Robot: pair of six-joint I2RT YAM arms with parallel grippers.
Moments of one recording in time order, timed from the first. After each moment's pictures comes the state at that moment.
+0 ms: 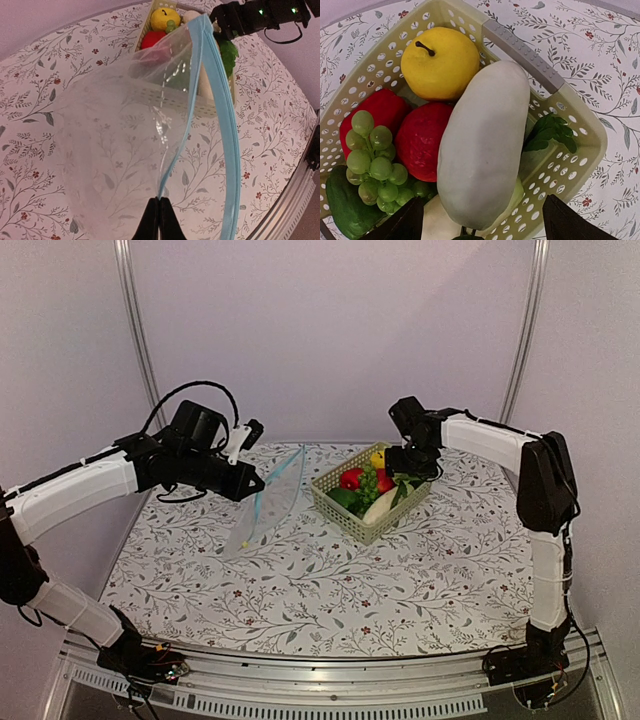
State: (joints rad) left arm -0.63 1.39 1.19 -0.54 0.15 -0.15; right arm 0.51 2.13 1.84 -0.78 0.26 0.46
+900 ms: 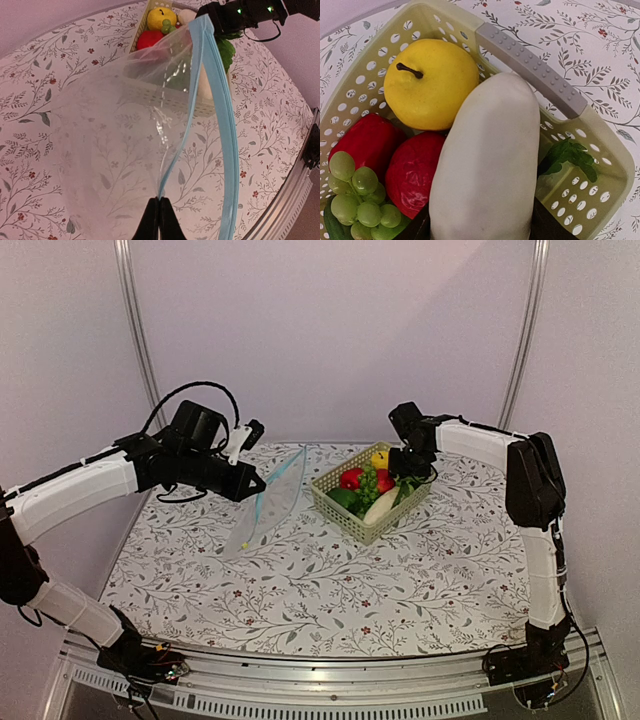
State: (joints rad) left arm -0.63 1.39 1.19 -0.54 0.17 -0.15; right arm 0.47 2.23 1.89 -0.70 0.22 0.50
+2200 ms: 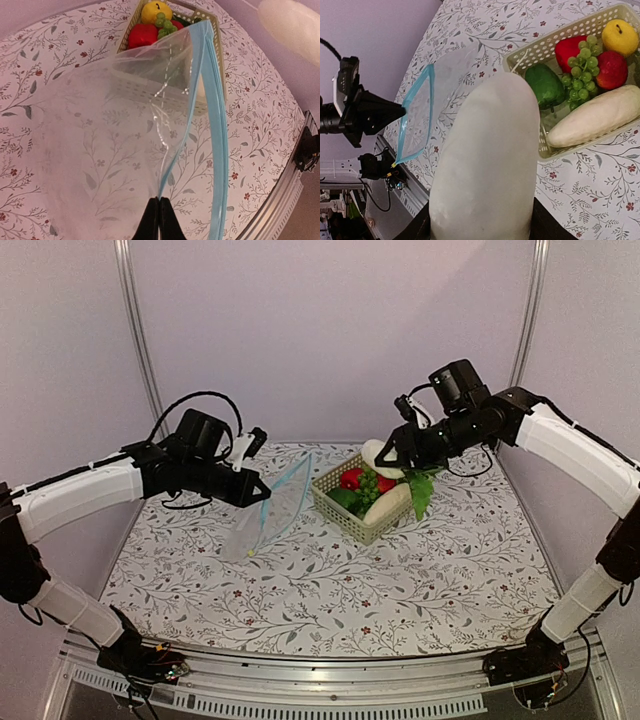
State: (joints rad) left arm -0.63 1.40 1.13 -0.47 0.22 -0.20; right arm 0.61 1.58 1.61 -0.82 -0.31 0.46
